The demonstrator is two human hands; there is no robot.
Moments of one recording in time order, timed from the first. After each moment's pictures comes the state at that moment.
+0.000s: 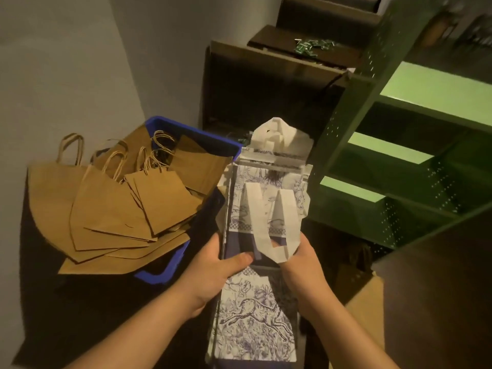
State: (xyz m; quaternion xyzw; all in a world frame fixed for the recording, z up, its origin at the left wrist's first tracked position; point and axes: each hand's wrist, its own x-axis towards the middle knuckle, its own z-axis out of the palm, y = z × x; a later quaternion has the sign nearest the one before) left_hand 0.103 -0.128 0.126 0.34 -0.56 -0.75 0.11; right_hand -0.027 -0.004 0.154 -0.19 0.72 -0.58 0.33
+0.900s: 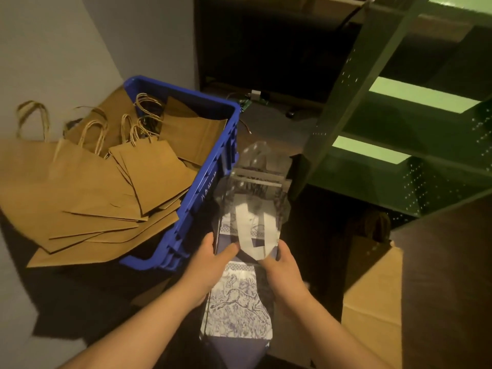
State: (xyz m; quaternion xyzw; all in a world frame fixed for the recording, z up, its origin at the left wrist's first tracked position) left_hand 0.101 -0.125 0.025 0.48 -0.59 -0.64 0.03; right_hand -0.014 0.006 0.021 -0.05 0.73 -0.52 0.44
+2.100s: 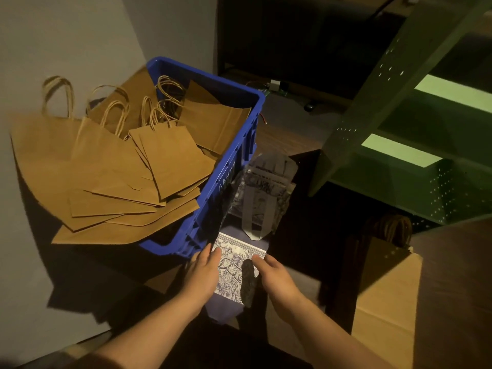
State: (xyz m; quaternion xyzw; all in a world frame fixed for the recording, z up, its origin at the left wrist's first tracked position) left_hand 0.145 -0.124 -0.020 0.56 -0.63 -0.54 -0.04; right_hand 0.014 -0.006 -0.015 0.00 0.71 -0.45 0.54
